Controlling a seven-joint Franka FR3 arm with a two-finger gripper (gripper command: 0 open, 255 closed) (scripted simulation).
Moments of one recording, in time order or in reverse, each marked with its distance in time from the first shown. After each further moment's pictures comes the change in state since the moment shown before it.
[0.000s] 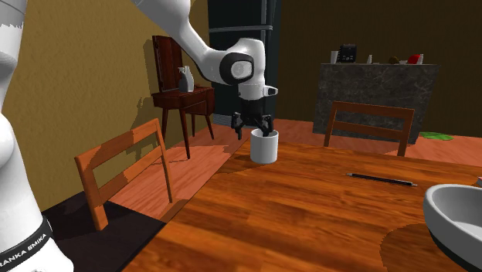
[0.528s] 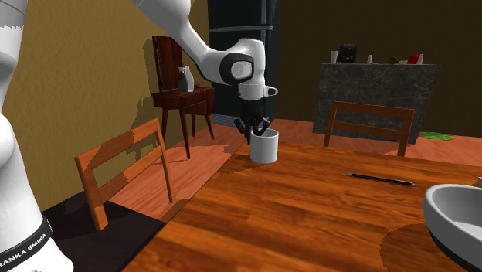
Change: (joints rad) arm 0.000 0.002 0.000 0.001 0.001 0.001 0.000
